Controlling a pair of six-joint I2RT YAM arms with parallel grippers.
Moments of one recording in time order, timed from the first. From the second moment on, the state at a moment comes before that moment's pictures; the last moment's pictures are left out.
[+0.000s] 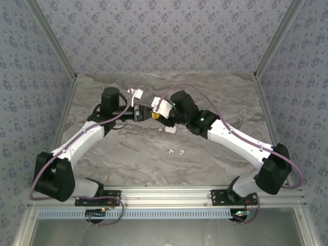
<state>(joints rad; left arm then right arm) -0.39 1.34 0.96 -0.01 0.98 -0.56 0.82 1.44 1.26 -0.35 -0.01 -0.51</state>
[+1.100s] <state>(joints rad) -0.55 1.26 0.78 0.37 0.77 -0.37 0.45 1.22 1.02 -0.07 -0.71 0.06</state>
